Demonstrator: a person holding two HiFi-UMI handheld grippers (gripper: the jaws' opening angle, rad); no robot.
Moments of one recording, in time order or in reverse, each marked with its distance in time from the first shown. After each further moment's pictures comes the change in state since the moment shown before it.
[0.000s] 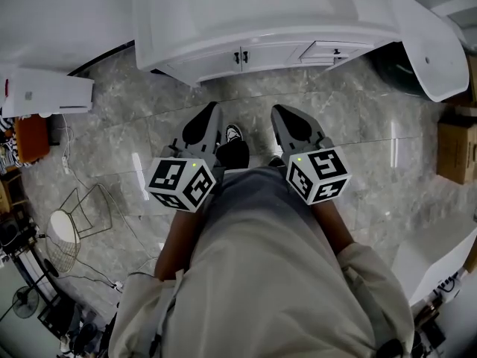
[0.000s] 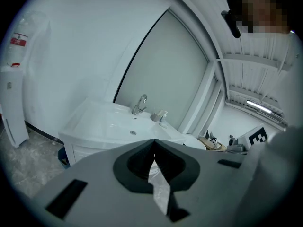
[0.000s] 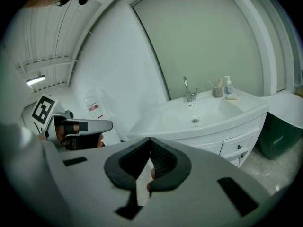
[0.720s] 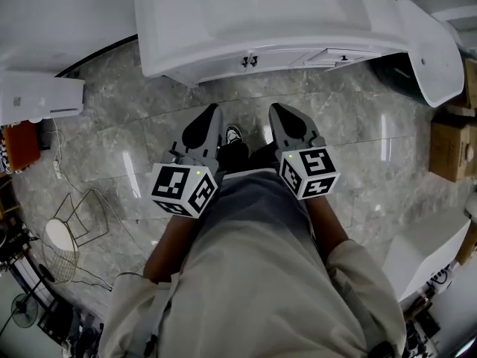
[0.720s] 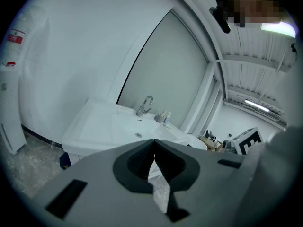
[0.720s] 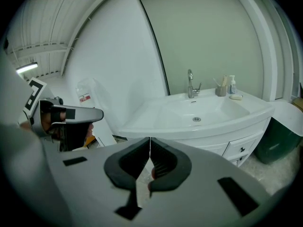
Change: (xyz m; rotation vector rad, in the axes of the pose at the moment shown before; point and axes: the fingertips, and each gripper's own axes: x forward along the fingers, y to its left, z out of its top) left arm 0.013 0.078 0.016 0.024 -0.002 -0.025; right arm 0.093 0.013 -0.012 -0.048 0.053 -0.090
